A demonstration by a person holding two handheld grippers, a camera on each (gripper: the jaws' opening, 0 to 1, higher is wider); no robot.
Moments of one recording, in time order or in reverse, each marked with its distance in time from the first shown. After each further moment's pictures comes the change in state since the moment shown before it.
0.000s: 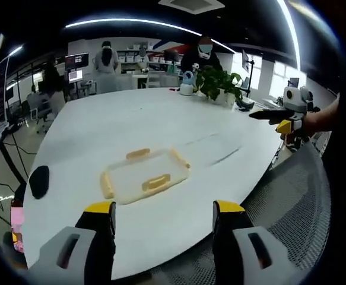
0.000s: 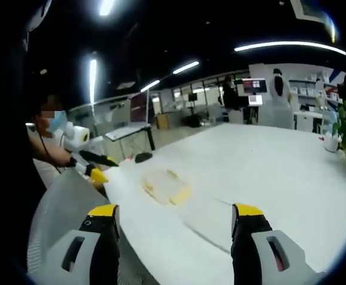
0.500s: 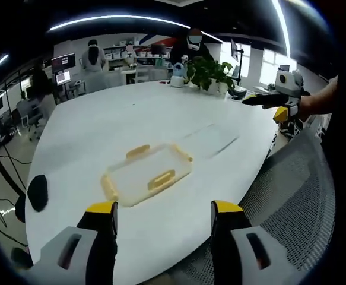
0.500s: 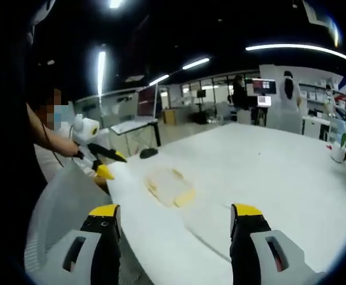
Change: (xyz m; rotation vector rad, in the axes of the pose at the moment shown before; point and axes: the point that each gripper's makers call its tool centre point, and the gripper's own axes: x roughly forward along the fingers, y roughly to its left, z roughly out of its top) left arm 0.009 0.013 -0.004 0.093 0.057 -0.056; right arm 0.017 0.008 0.003 -0.055 0.038 0.044
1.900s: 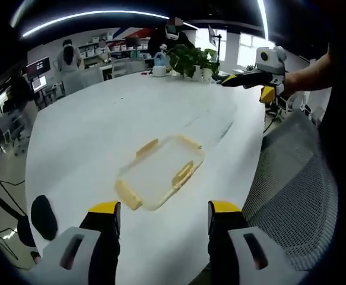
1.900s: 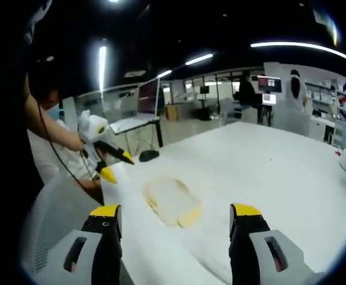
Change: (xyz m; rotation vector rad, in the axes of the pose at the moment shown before) left arm 0.012 0.051 -0.002 0.137 0.079 -0.137; right arm 0.067 0.009 0.024 -0.019 0.044 0.020
